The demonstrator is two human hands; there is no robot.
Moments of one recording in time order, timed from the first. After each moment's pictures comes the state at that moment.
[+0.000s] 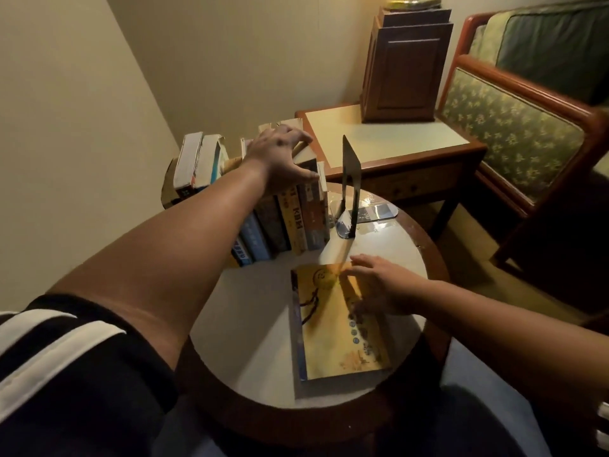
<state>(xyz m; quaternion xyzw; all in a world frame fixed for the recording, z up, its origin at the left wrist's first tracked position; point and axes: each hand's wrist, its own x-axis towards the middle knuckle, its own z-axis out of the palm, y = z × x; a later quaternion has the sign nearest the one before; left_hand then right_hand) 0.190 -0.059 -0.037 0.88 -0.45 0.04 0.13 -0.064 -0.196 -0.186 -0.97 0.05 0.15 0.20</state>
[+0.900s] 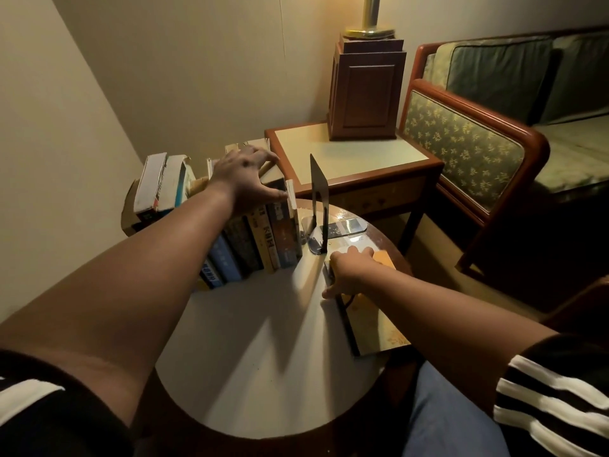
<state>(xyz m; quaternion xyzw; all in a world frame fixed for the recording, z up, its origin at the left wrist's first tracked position) 0.186 -0.057 -0.037 0.88 -0.46 0.04 0.15 0.009 -0.204 -0.188 -0.93 0.27 0.21 0.09</state>
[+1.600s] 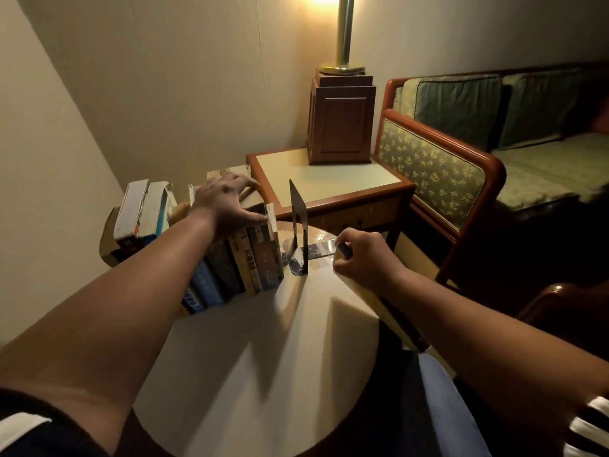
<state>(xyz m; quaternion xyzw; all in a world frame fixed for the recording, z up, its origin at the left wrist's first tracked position) 0.183 -0.056 -0.034 0.88 -0.45 0.03 0.15 -0.065 -0.221 -0.099 -0.93 0.21 -0.17 0.25</state>
